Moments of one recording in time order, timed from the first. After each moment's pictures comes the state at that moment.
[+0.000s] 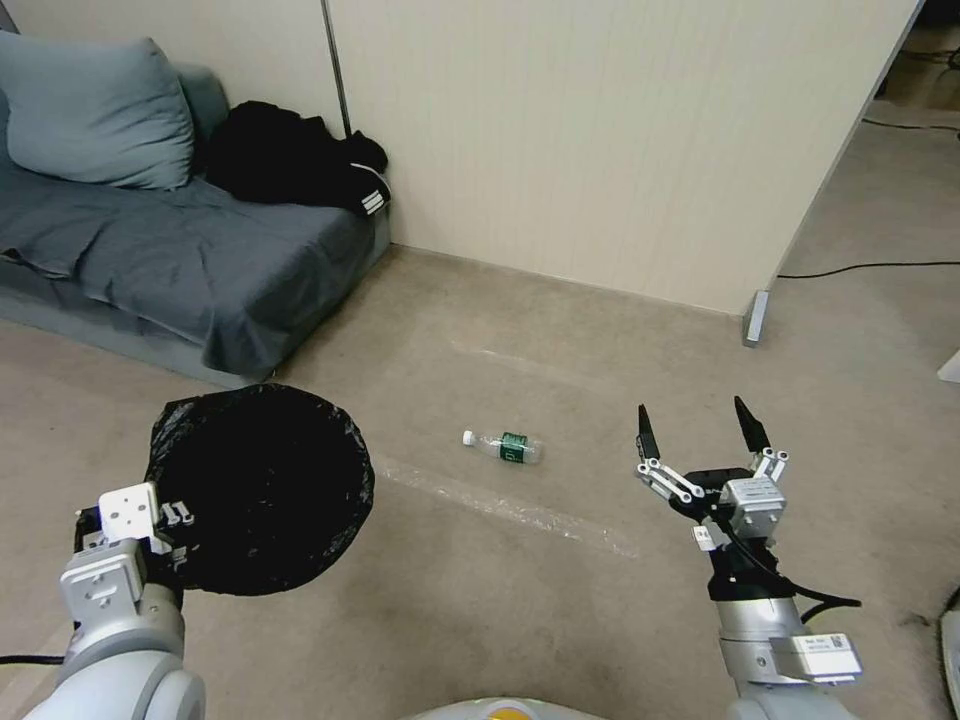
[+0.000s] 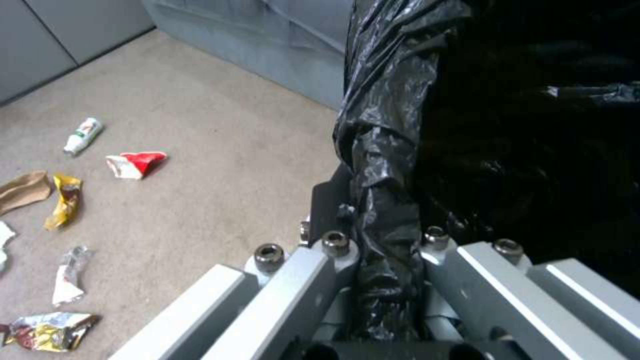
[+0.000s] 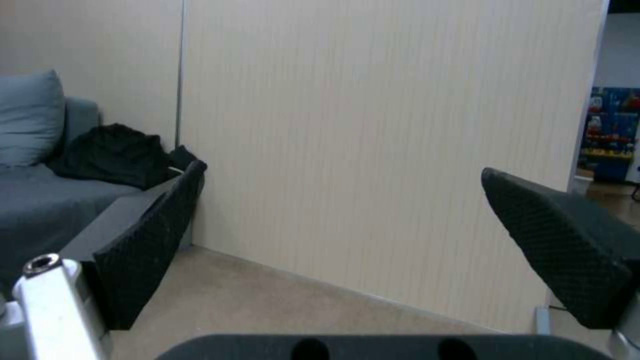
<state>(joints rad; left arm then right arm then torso) 1.75 -1.55 -0.81 -2.50 -0.10 0.67 -0.32 -1.79 1.60 0.58 2.28 -0.04 0.33 -0.12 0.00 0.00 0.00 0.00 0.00</state>
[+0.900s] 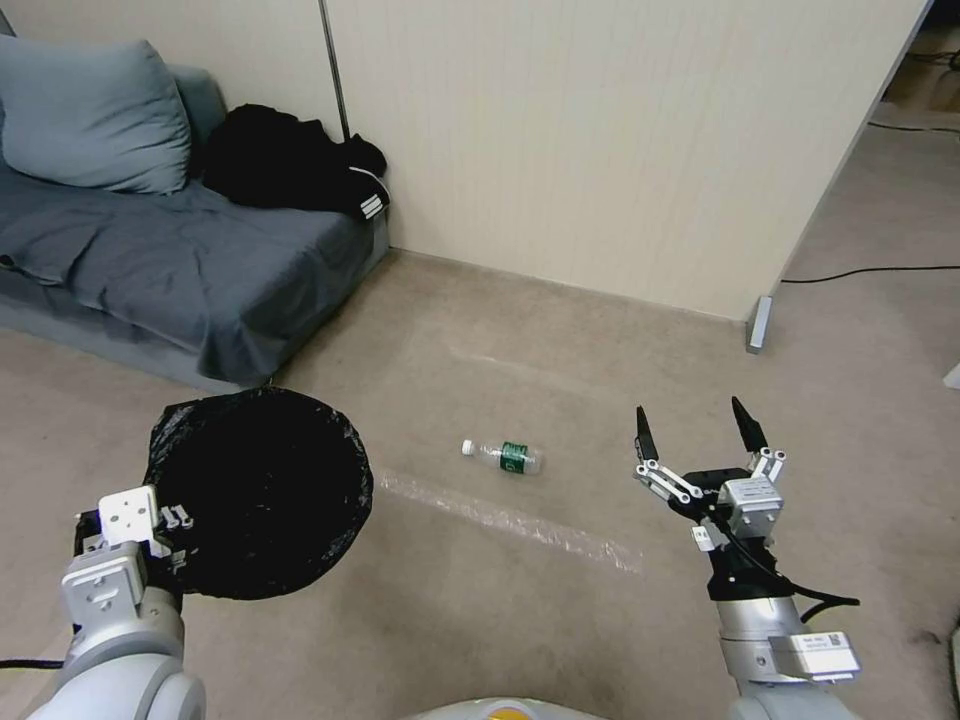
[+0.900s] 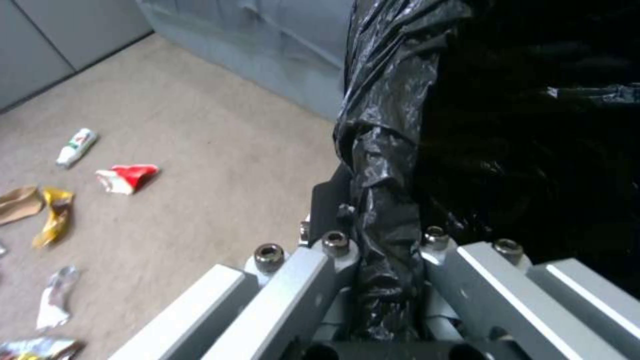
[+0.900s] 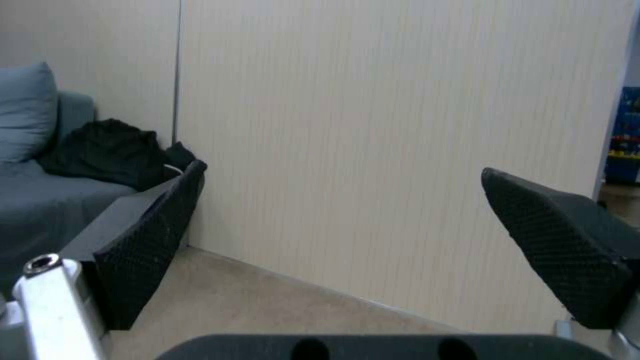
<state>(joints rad) 1.76 -1.55 -0.81 -2.50 -0.09 0.67 -0.32 -1.79 1.60 0.59 2.27 -0.04 0.33 -0.14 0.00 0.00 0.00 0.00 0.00</state>
